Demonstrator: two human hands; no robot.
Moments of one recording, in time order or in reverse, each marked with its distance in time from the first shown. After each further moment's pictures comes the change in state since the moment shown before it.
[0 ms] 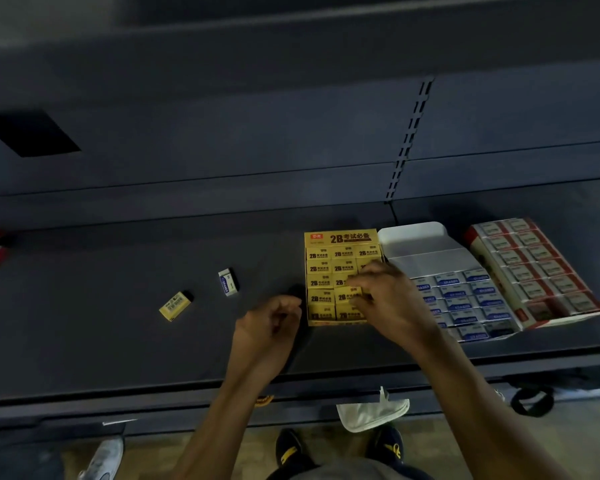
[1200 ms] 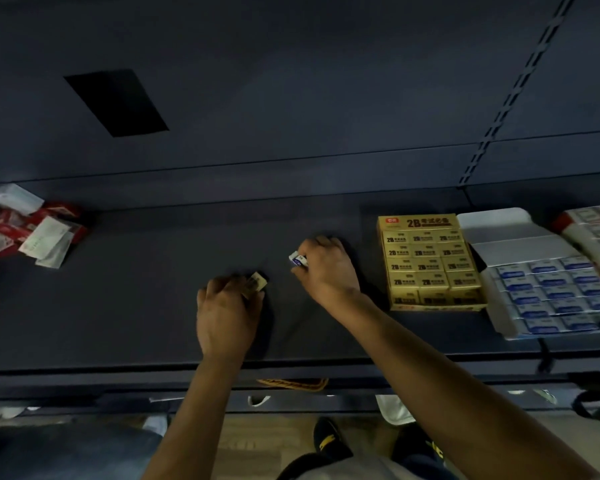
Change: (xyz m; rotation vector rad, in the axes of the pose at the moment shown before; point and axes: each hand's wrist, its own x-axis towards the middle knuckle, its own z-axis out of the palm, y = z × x) left_hand 0.020 -0.118 -0.108 0.689 0.385 0.058; right_hand 0.093 -0.147 0.104 0.063 0.042 0.074
